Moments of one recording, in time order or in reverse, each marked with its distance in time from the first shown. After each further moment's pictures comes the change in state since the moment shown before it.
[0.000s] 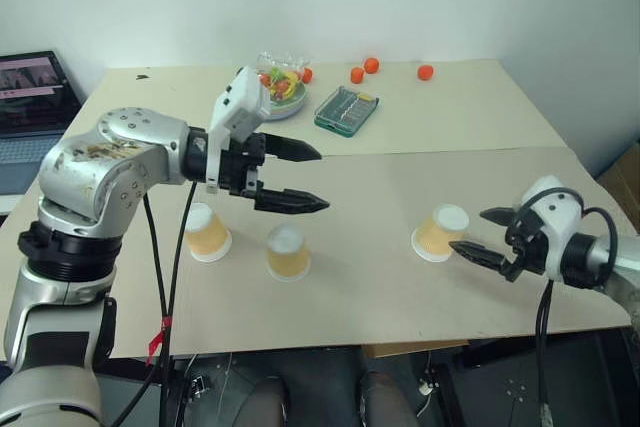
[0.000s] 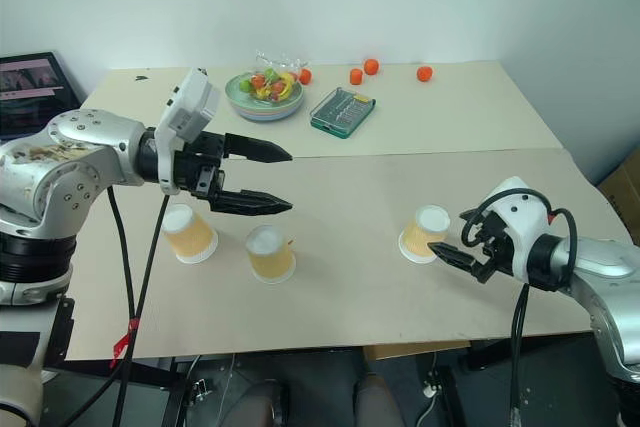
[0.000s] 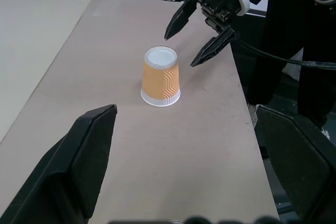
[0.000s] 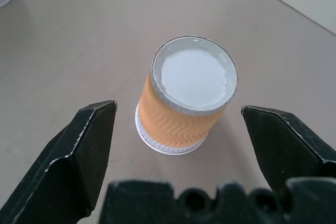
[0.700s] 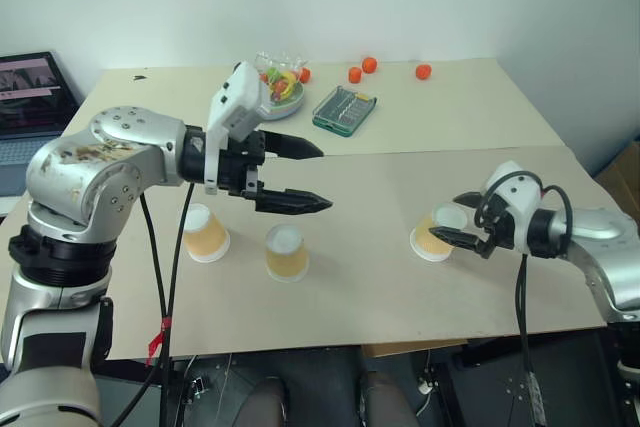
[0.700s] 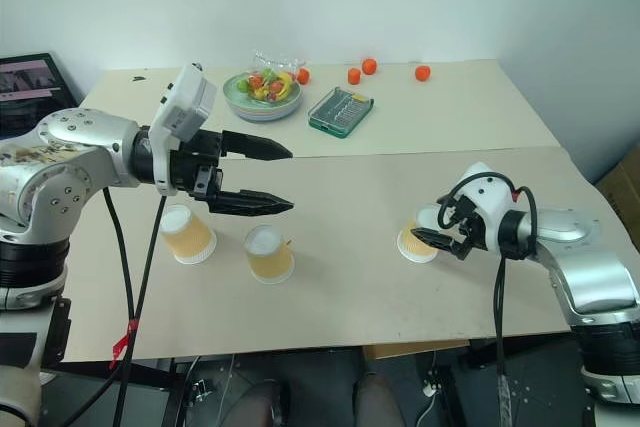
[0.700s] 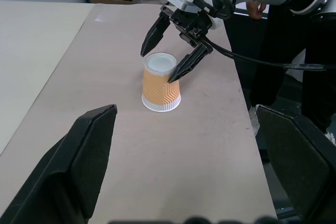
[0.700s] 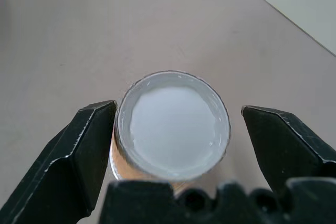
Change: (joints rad) left arm 0.013 0.010 0.030 -0.054 -0.040 0.038 0.057; right arm -0.275 0.032 0.241 0.280 -0.110 -0.182 0.083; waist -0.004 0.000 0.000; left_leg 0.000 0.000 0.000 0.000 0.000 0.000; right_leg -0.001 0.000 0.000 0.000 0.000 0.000
